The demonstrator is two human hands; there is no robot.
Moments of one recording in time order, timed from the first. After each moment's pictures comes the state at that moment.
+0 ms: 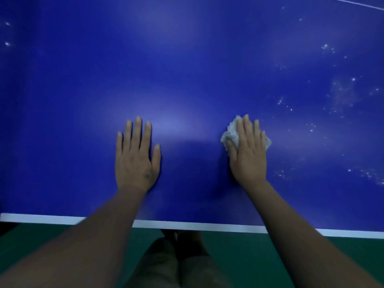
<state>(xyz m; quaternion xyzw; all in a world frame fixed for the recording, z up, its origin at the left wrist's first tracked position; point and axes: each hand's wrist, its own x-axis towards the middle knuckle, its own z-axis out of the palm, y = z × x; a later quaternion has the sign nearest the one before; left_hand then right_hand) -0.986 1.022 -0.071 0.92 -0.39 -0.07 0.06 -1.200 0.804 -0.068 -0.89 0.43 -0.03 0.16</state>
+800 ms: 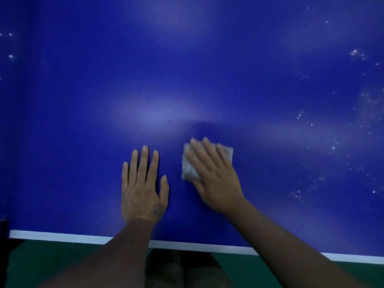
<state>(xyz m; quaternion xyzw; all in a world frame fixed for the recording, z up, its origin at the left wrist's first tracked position) -1.006 1.043 -0.075 0.92 -0.38 -0.08 0.08 -1.137 0.854 -0.069 -0.97 0.17 -0.01 0.19</state>
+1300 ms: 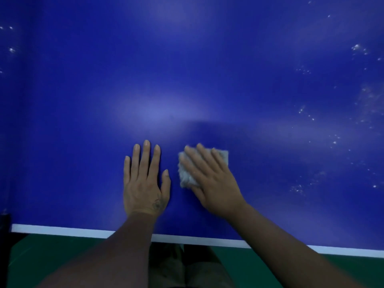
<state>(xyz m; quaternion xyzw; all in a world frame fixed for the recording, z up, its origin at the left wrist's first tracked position) -1.006 1.043 -0.077 0.92 -0.37 -0.07 0.09 -1.146 0.872 -0.064 -0.97 0.12 0.02 0.21</state>
